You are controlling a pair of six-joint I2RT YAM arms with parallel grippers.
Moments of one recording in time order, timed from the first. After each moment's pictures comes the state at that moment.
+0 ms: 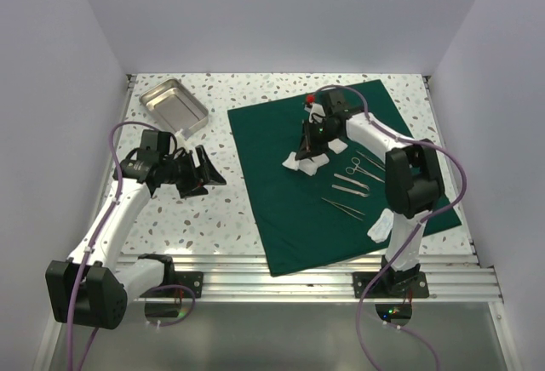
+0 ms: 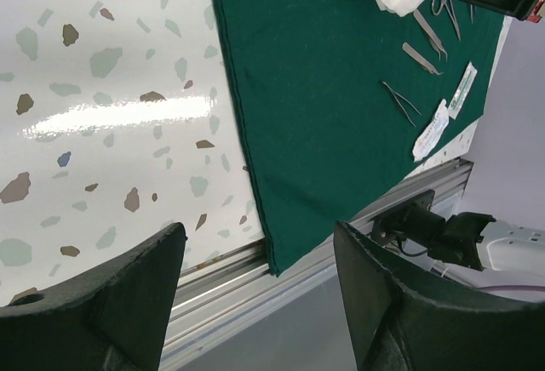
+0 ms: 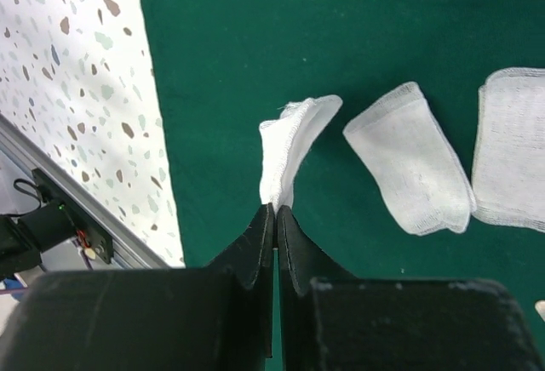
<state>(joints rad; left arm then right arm) -0.11 1.10 0.89 -0.77 0.53 -0.54 0.36 1.94 1.47 -0.61 -0.51 0.32</state>
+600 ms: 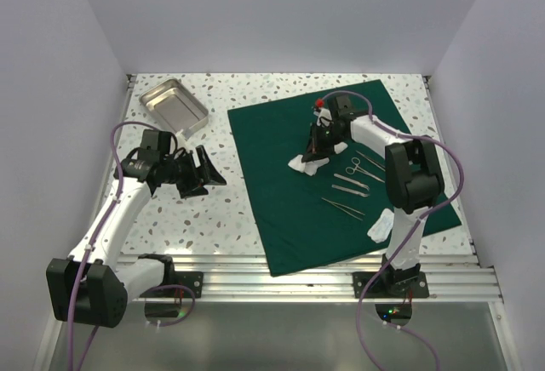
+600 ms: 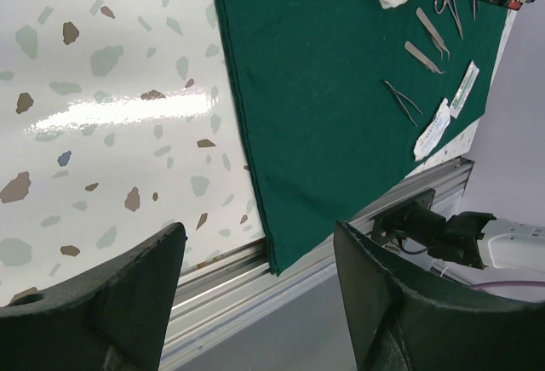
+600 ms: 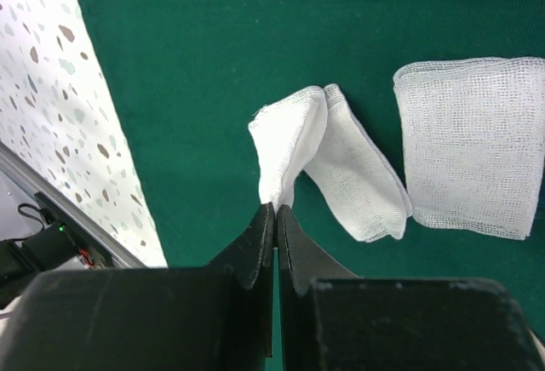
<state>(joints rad) -0.11 1.11 0.89 -0.77 0.53 -0.54 0.30 1.98 1.41 -0.56 -0.52 0.35</state>
